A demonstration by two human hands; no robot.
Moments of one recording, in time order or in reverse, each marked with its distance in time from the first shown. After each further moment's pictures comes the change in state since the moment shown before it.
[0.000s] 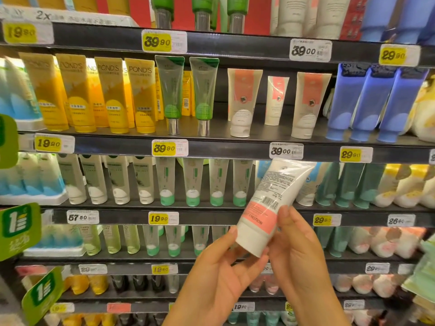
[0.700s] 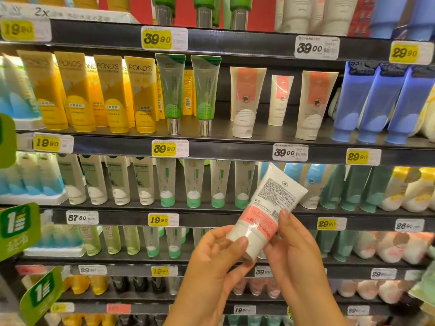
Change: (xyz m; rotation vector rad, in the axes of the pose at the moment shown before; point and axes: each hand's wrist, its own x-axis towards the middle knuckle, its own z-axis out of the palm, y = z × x) left_hand 0.016 -0.003 -0.017 0.266 0.159 0.229; right_hand 0.018 0.011 -0.010 0.055 0.126 0.062
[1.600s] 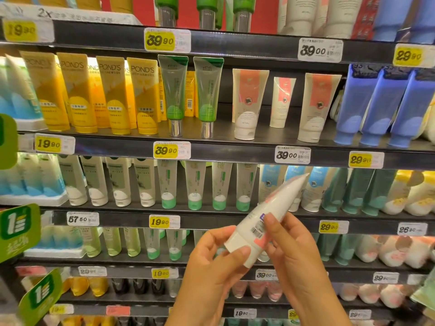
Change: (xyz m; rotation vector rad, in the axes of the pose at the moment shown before) left_hand 0.001 0.004 -0.003 0.093 -0.044 0.034; right_hand -0.003 -0.005 0.005 -0.267 -0.064 -0.003
